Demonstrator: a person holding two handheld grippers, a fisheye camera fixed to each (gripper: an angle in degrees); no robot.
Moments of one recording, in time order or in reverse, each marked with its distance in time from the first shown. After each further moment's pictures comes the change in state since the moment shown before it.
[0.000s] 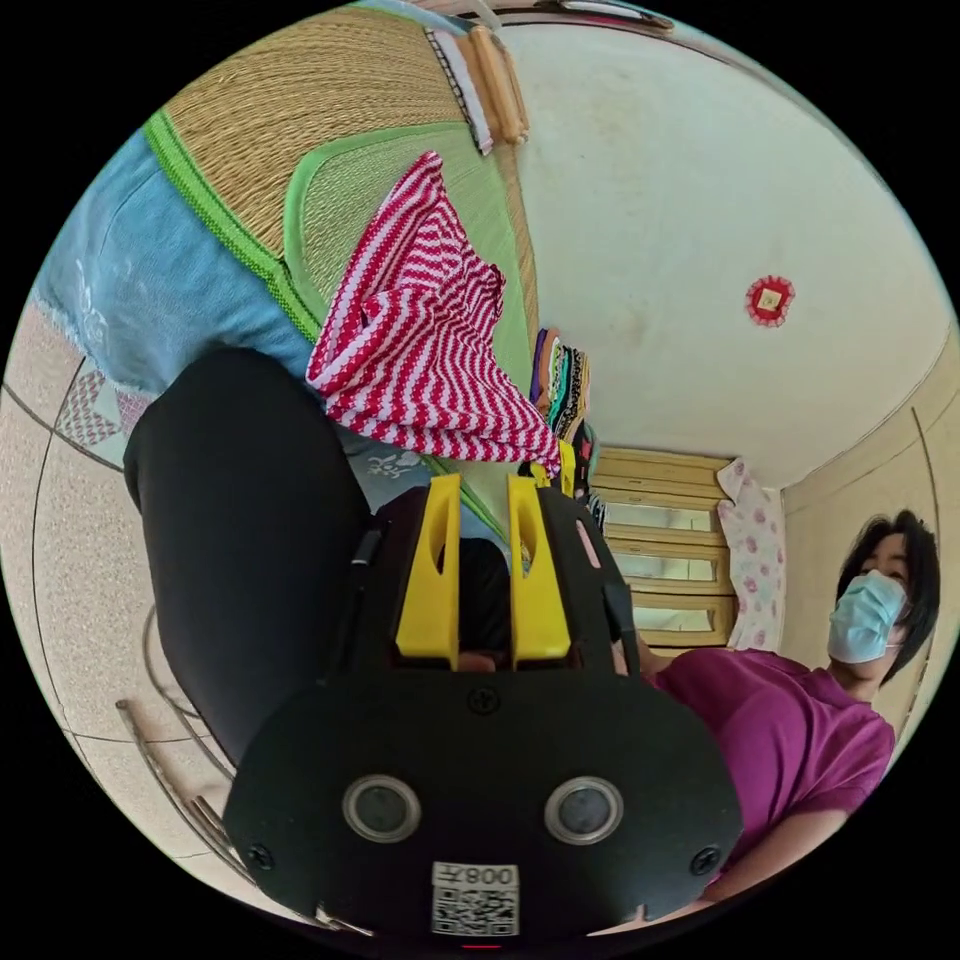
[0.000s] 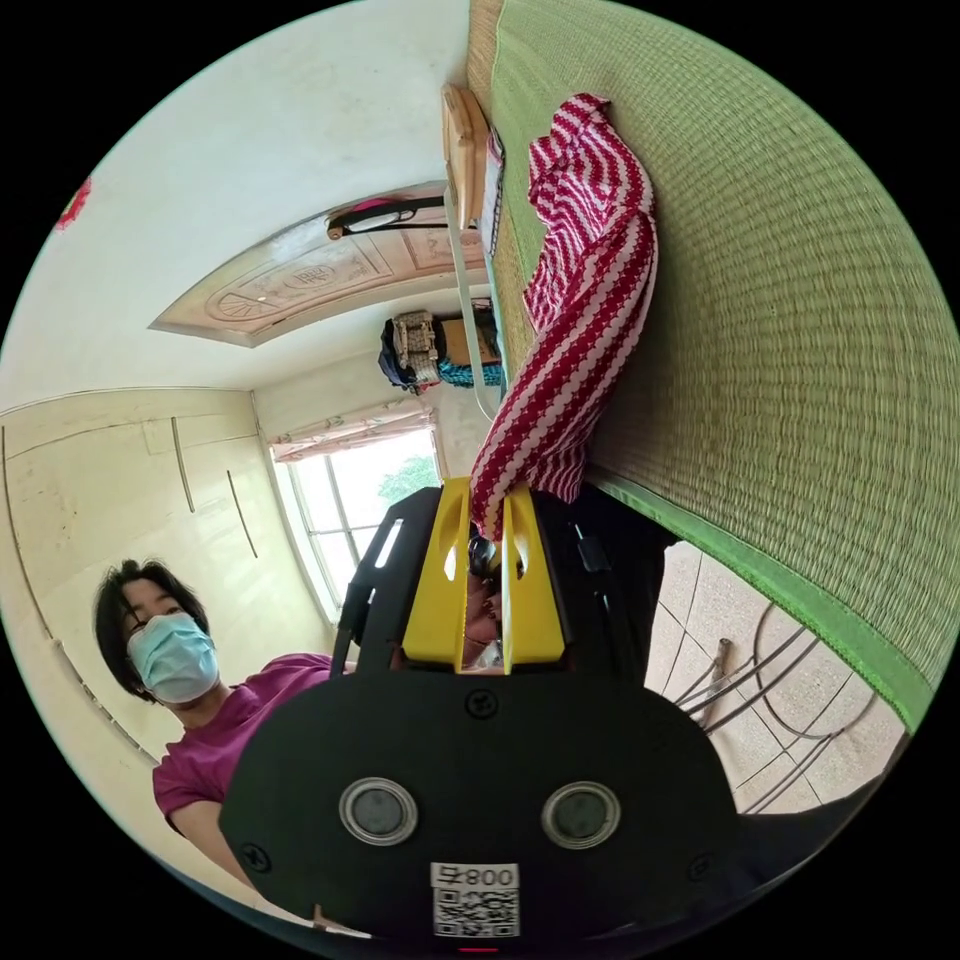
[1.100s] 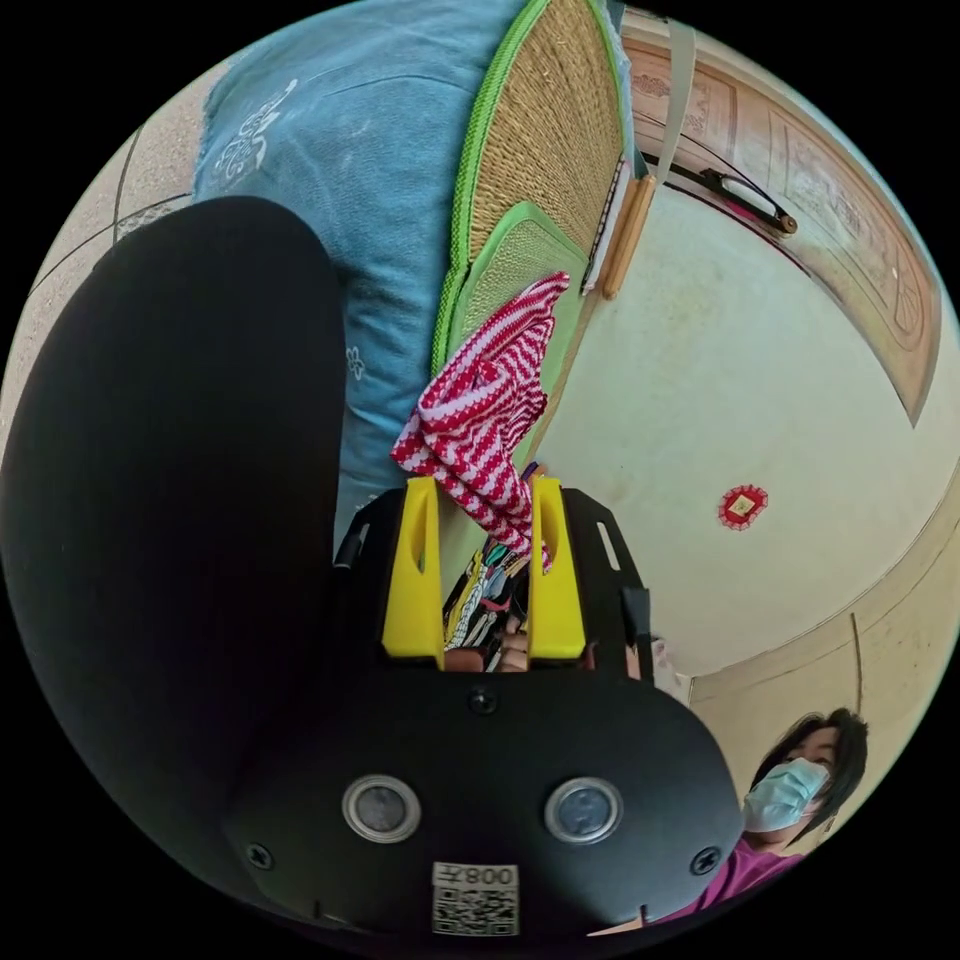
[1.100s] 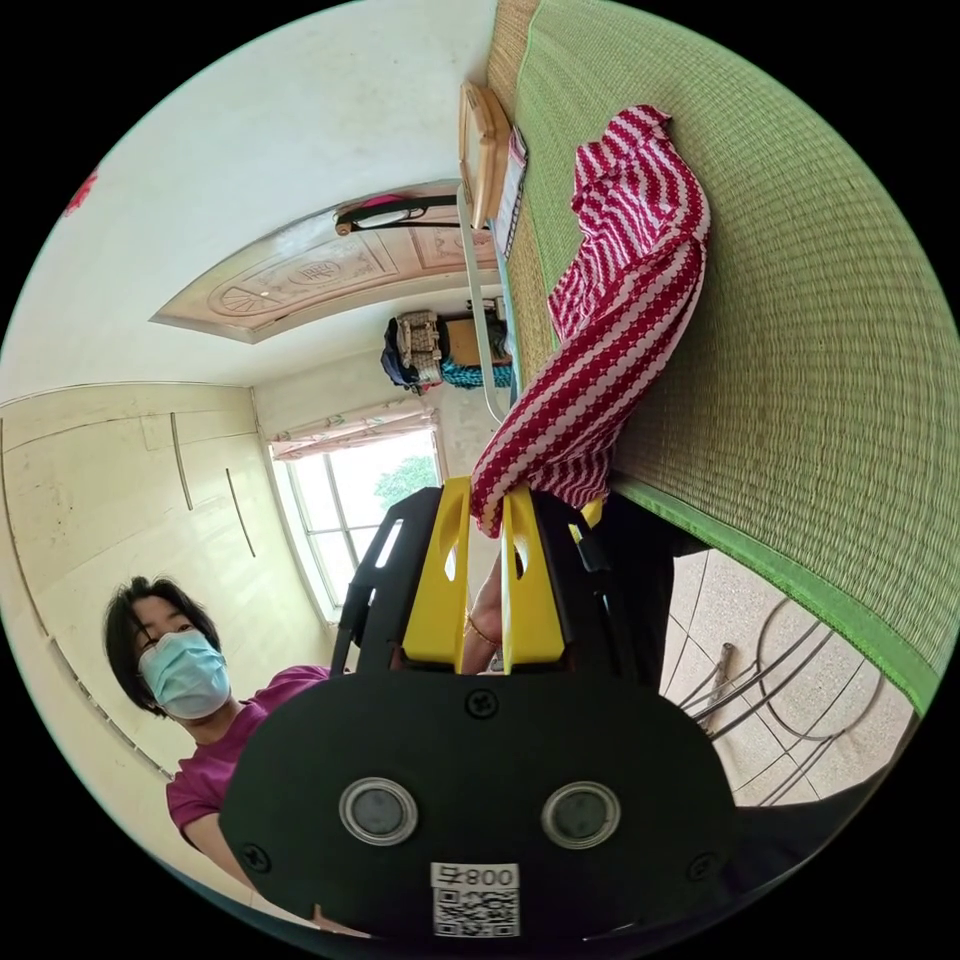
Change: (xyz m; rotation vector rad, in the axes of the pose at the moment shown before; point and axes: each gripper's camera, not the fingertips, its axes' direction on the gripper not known) left arm -0.053 0.003 -0.044 0.388 0.181 -0.409; right arm -0.018 -0.019 0.006 0.007 0.002 -0.015
